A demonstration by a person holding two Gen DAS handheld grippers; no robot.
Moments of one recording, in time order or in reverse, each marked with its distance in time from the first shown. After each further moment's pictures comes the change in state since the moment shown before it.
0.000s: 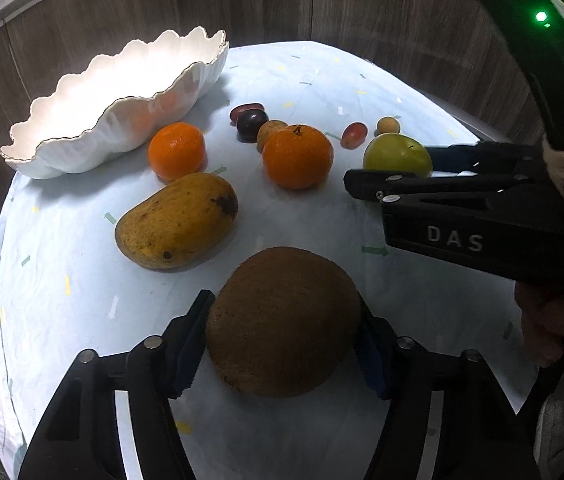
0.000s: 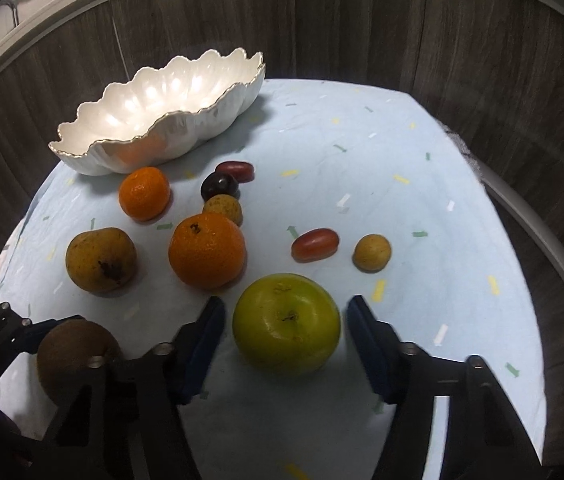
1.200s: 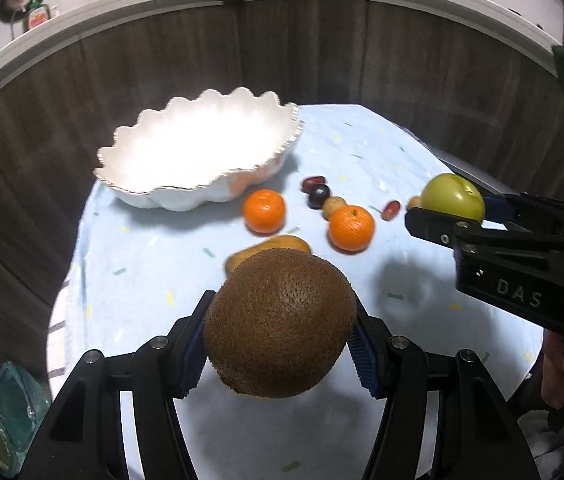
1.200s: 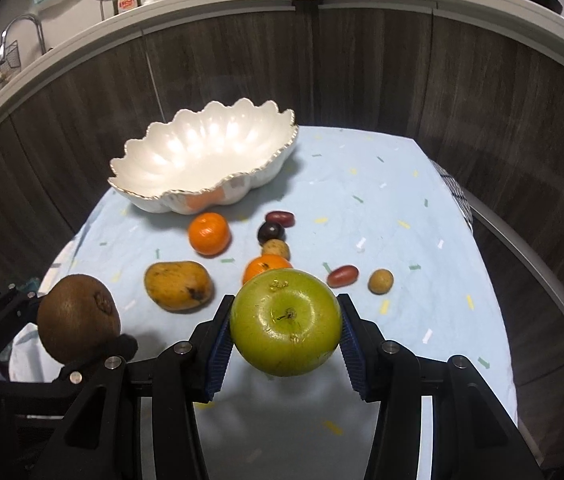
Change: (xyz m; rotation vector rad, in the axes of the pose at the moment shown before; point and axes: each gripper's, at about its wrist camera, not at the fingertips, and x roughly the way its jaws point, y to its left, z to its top) left arm -0.084 0.036 0.009 -0.113 -0.135 0.134; right arm -0.075 0.030 0.016 -0.021 -0.104 0.034
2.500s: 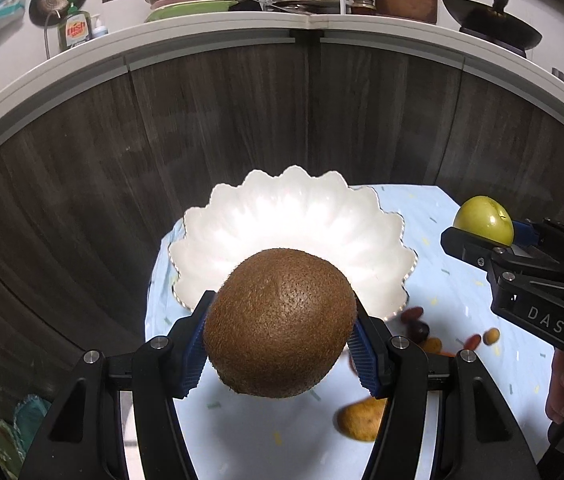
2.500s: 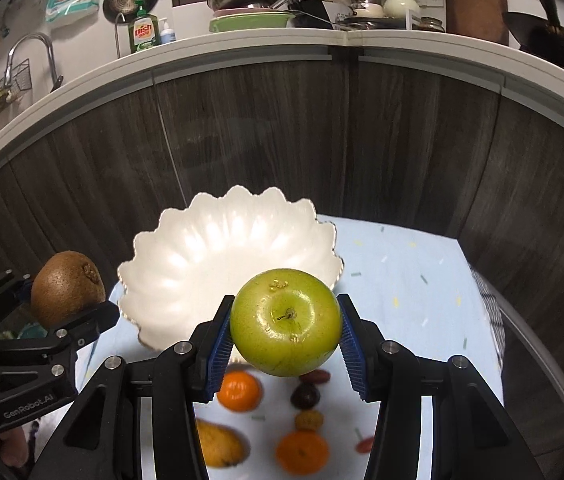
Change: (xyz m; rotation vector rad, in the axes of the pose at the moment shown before) left arm 0.025 0.096 0.120 -0.081 -0.090 0.107; right arm 0.042 0.029 0.136 -0.052 -0.110 0.050
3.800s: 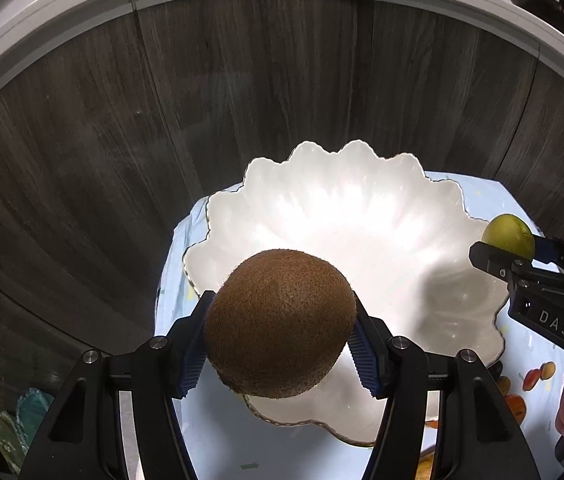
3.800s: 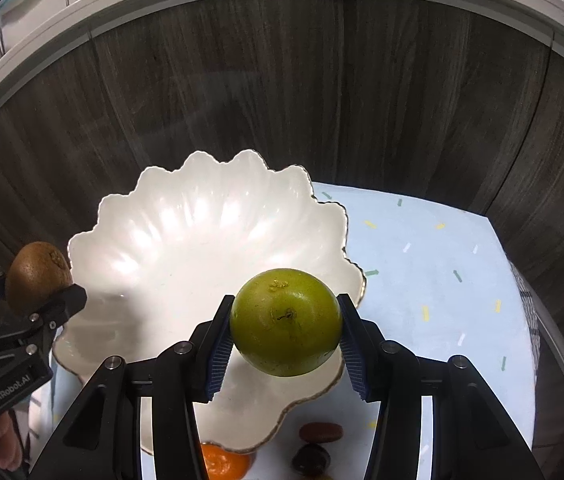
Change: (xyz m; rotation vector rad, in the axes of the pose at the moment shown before) left arm 0.086 0.045 0.018 -0.047 0.124 0.067; right arm 0.108 -0.008 0.019 0.061 0.176 -0.035
